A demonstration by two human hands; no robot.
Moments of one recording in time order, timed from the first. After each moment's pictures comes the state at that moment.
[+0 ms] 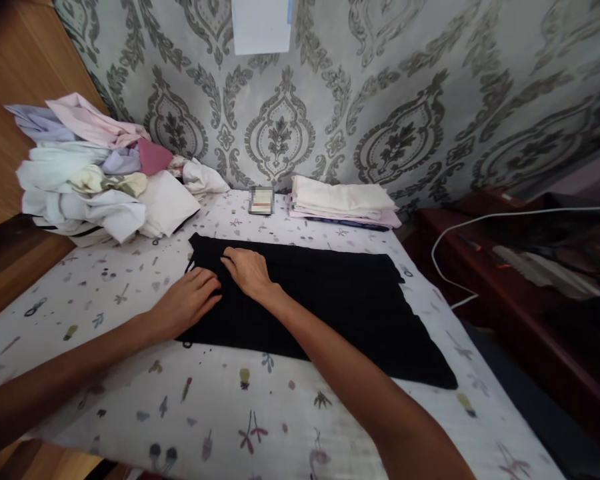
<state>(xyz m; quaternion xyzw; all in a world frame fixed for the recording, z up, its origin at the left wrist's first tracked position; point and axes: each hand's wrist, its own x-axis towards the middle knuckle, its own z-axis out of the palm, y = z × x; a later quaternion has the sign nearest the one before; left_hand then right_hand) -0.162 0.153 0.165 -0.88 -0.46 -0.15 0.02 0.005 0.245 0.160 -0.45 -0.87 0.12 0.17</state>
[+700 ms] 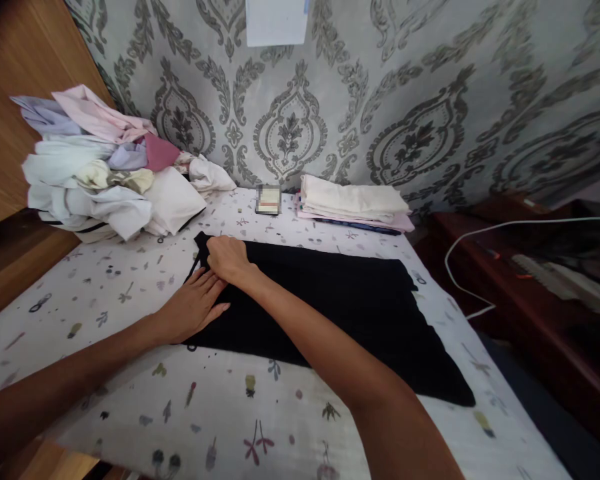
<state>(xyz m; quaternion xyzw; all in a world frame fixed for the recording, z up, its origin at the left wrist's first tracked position) -0.163 0.157 0.137 -0.86 -0.49 -0.12 0.00 -0.053 0.263 0.193 -0.45 -0.88 0.11 0.07</state>
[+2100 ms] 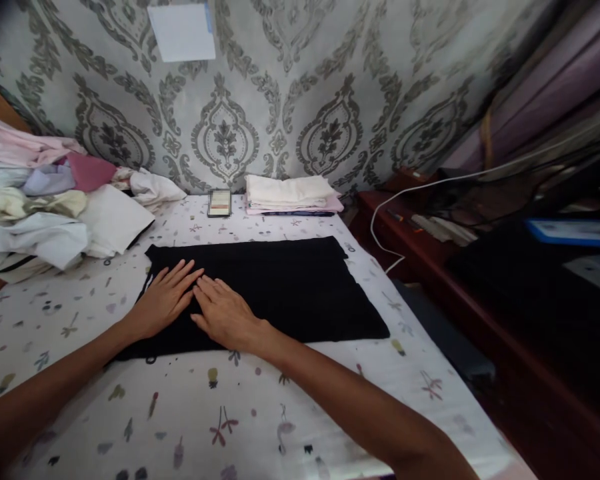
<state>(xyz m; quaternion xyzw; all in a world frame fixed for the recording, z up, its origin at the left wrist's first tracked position) -0.151 0.185 0.136 -0.86 -0.50 -0.07 0.03 0.053 0.170 0.139 -0.33 -0.92 0.08 0.18</state>
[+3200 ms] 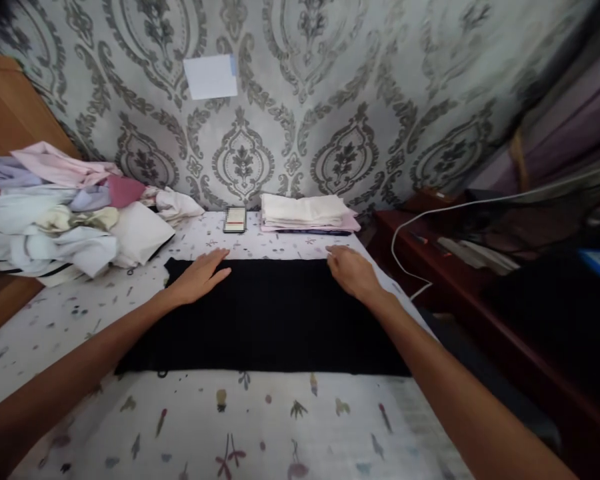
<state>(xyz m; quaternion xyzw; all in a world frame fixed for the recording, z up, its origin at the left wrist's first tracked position) -0.114 0.255 0.173 -0.84 -0.52 -0.10 -0.11 0.264 0.271 0.174 -0.68 -0.73 -0.03 0.07</state>
